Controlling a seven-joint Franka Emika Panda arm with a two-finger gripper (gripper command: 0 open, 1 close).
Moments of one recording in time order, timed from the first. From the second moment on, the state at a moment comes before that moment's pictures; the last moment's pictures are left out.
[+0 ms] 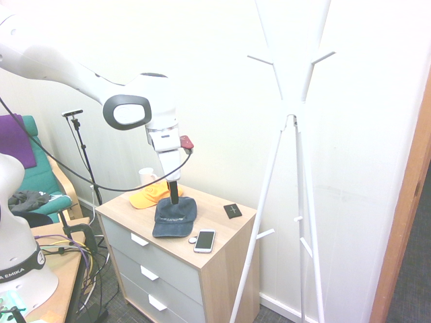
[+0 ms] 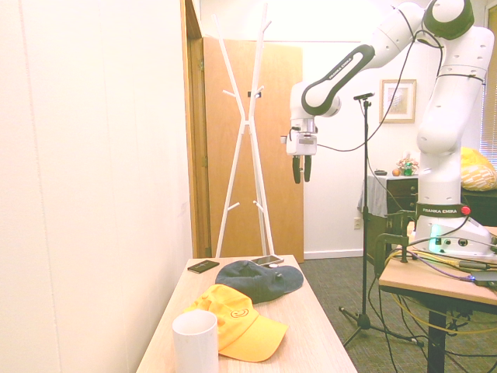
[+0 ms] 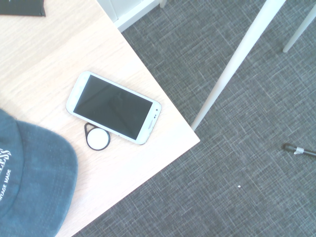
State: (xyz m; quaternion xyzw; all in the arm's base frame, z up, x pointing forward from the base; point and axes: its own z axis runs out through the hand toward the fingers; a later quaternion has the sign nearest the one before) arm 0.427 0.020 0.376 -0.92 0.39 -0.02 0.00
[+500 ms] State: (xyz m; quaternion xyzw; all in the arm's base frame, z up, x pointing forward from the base) arm 0.432 0.094 0.346 -0.93 0.36 -0.02 0.00
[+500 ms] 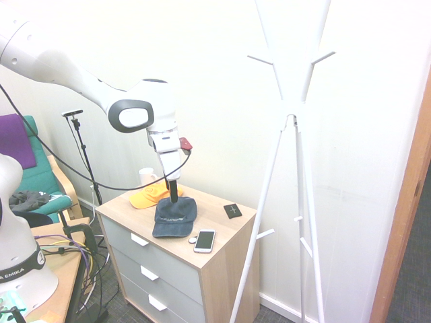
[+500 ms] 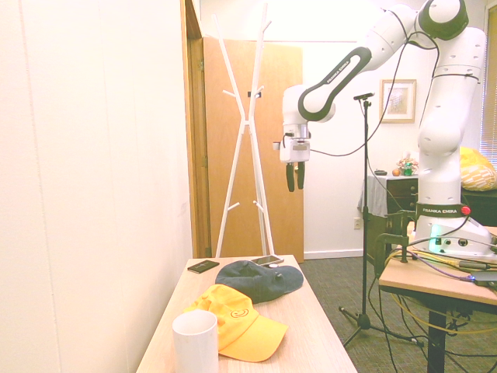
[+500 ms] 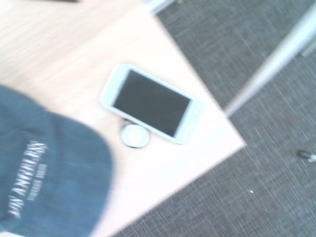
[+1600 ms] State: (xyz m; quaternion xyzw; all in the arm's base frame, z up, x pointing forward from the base) arm 0.495 0.364 0.203 -0.96 0.26 -0.03 -0.04
